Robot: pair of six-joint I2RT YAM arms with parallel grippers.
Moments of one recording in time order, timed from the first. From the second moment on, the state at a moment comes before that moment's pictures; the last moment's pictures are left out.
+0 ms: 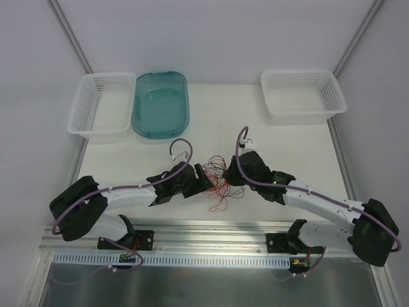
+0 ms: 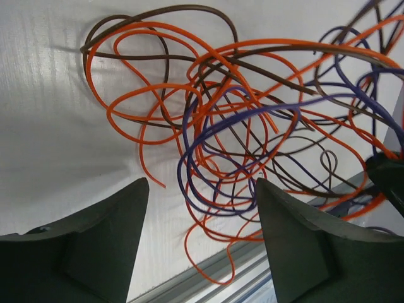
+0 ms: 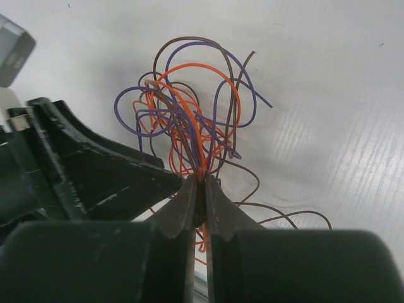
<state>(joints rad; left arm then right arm) -0.90 1.32 0.51 0.11 -0.09 -1.14 0.90 1.14 0.67 -0.18 0.20 0.71</state>
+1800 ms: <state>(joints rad) -0.90 1.13 0.63 -0.28 -0.21 -0.67 0.94 1.22 0.79 -0.30 0.05 0.38</state>
